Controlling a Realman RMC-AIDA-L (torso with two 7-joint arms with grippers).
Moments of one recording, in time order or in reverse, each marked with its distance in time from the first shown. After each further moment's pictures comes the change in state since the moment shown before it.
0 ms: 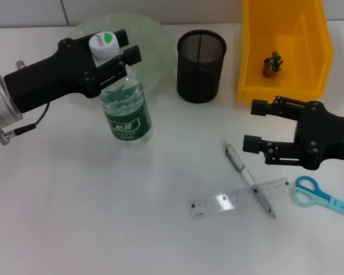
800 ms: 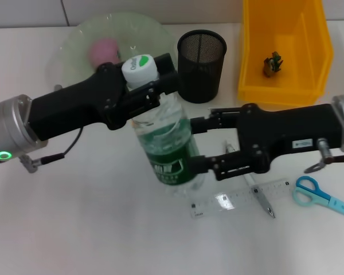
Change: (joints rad) left arm -0.038 -0.037 0.020 -0.097 -0.004 0.250 -0.104; right arm 0.194 -0.006 -0.150 -0.067 -0.104 -0.010 0.244
